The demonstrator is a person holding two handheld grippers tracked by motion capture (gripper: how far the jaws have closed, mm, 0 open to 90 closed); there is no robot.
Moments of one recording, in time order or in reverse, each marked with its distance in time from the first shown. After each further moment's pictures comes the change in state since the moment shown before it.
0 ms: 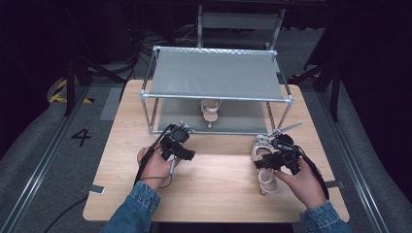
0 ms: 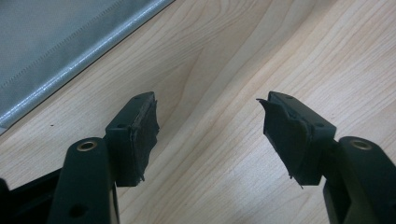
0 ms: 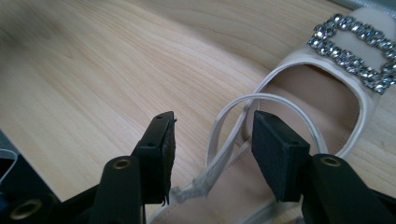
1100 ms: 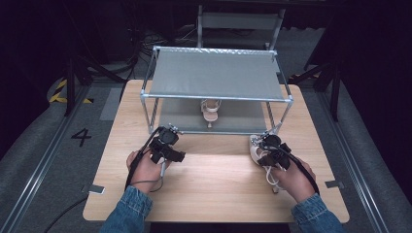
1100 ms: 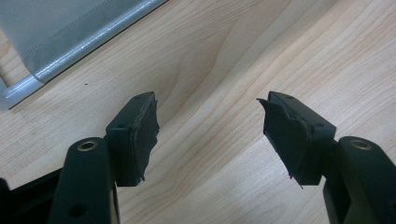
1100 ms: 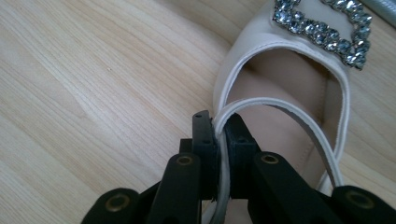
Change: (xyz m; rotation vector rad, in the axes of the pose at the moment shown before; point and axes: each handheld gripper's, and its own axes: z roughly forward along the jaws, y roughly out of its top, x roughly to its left) left arm 0.016 -0.023 -0.011 -0.005 0.039 -0.063; right arm -0.003 0.012 0.029 0.165 -0.191 -0.110
